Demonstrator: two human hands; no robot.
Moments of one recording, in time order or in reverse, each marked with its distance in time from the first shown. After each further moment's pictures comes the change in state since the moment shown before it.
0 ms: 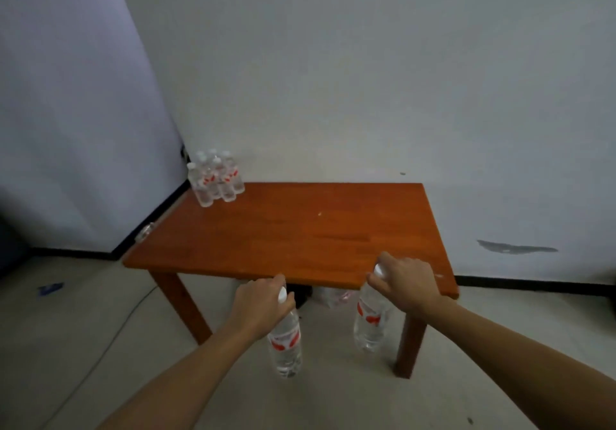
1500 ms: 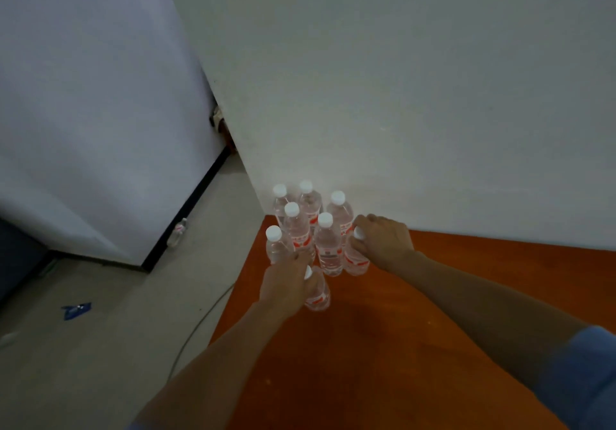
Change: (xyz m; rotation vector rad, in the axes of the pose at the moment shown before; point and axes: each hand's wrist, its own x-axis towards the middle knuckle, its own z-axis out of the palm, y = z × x) left_hand 0.526 -0.546 0.058 -0.129 -0.135 -0.125; right_hand 0.759 -0.297 0.269 0.037 -0.099 -0.084
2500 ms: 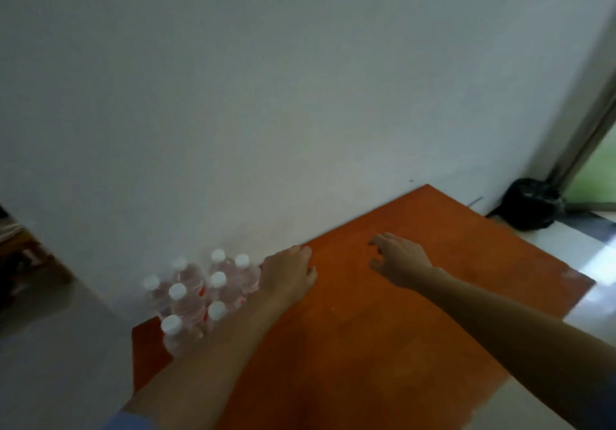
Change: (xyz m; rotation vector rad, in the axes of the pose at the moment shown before) left_hand 0.029 0.116 -0.036 0.096 -0.026 0.828; right_hand -0.206 0.030 -0.094 -0.002 0.007 0.784
